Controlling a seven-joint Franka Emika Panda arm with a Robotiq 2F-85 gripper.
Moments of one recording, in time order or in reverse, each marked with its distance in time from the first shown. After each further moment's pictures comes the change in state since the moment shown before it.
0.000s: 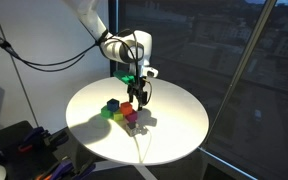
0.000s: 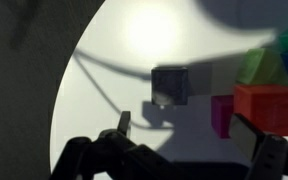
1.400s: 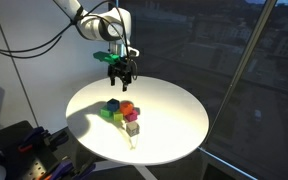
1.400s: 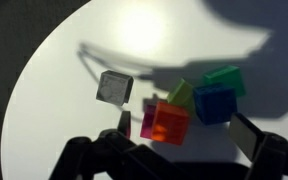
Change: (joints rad) arm 0.065 -0.229 0.105 -0.127 -0.009 -0.070 -0.126
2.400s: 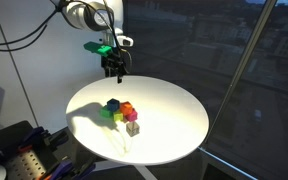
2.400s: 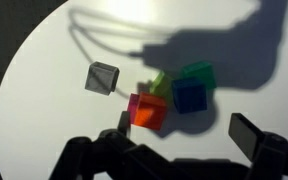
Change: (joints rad) arm 0.000 -0.177 0.013 -0.124 0.074 0.047 -0.075
